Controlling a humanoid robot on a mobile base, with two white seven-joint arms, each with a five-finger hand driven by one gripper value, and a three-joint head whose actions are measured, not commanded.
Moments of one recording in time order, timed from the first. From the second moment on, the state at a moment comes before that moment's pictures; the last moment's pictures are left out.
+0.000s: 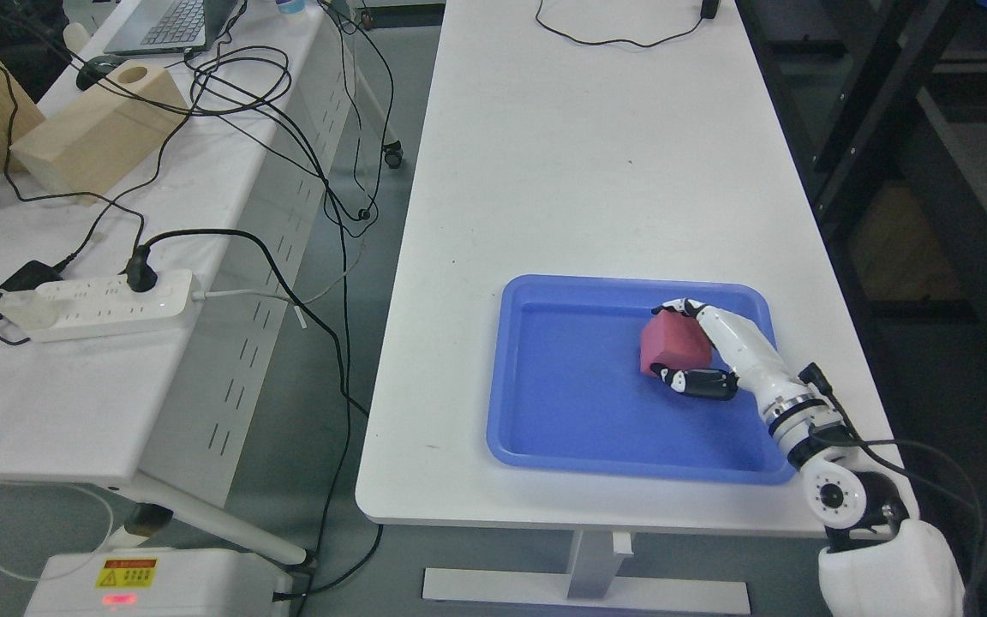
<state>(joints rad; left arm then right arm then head) 0.00 0.00 -0.13 0.00 0.13 -0.12 -0.17 -0.06 -0.05 -0.01 -1.54 0.79 -0.20 0.38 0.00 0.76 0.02</state>
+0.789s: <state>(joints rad) 0.00 0.00 -0.13 0.00 0.13 -0.12 -0.17 -0.06 -0.05 -0.14 -1.53 0.42 -0.18 0.40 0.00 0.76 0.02</state>
